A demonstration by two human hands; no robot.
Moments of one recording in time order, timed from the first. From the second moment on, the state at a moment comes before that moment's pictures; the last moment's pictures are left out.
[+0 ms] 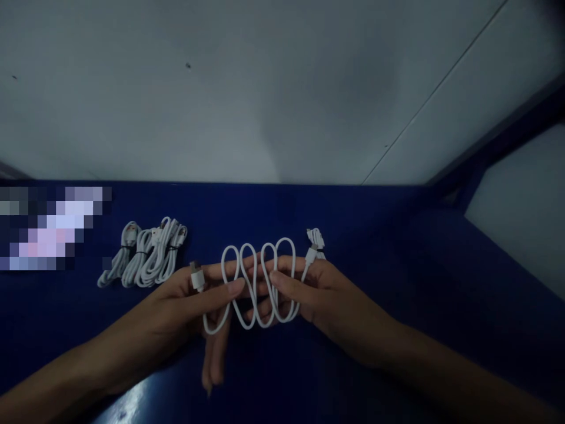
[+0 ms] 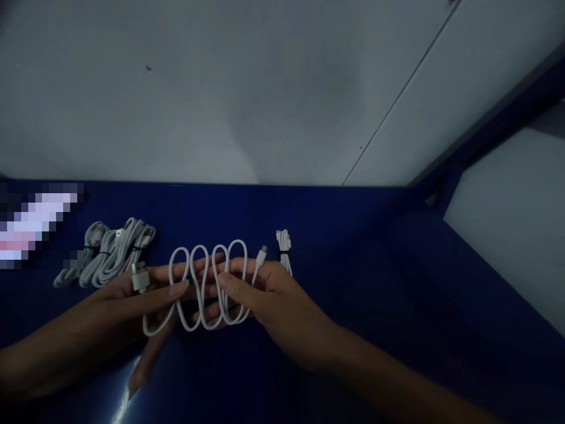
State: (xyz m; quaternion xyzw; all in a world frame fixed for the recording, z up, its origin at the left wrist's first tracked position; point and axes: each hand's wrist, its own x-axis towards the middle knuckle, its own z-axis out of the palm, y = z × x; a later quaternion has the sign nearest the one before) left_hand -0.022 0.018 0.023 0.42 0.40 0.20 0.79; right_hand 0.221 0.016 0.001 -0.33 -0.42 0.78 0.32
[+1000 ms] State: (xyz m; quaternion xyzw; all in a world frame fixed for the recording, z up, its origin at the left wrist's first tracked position) left_hand -0.016 0.018 0.029 0.38 0.38 0.26 0.80; right_hand 0.219 0.016 0.013 -0.37 -0.47 0.73 0.34
